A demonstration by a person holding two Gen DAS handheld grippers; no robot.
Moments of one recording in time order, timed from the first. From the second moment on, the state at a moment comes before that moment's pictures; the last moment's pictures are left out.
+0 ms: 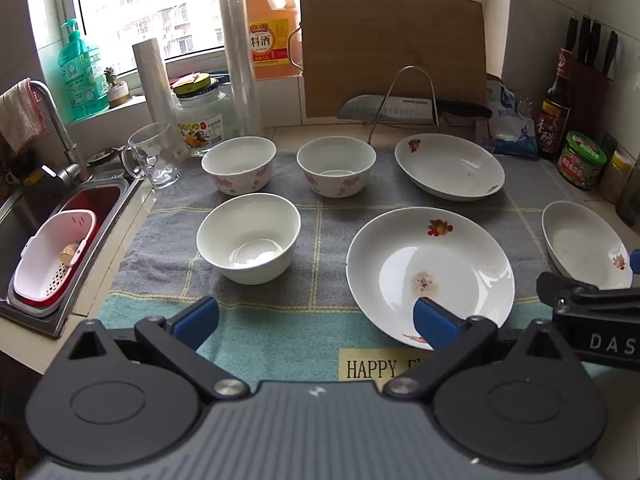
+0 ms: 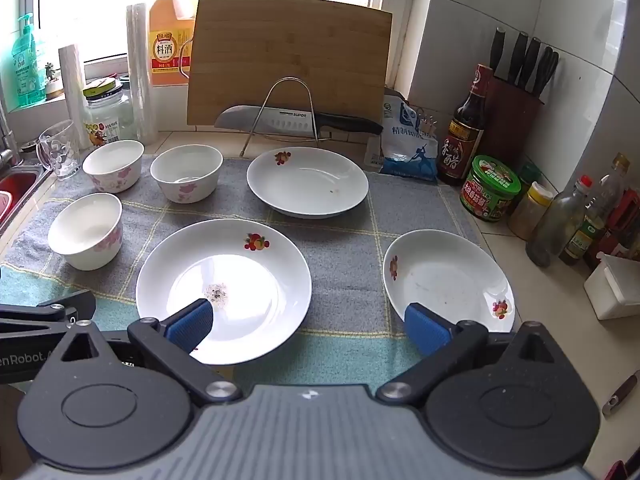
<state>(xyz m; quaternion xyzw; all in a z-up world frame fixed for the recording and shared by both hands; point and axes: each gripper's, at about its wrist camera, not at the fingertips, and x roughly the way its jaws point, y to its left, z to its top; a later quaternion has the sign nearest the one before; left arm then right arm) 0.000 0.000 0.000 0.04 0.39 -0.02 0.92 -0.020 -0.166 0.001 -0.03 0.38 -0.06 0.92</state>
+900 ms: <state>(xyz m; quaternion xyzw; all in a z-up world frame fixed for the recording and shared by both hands) -0.002 0.000 0.002 0.05 0.38 -0.01 0.92 -0.021 -0.162 0.005 -0.04 0.37 -0.06 0.92</state>
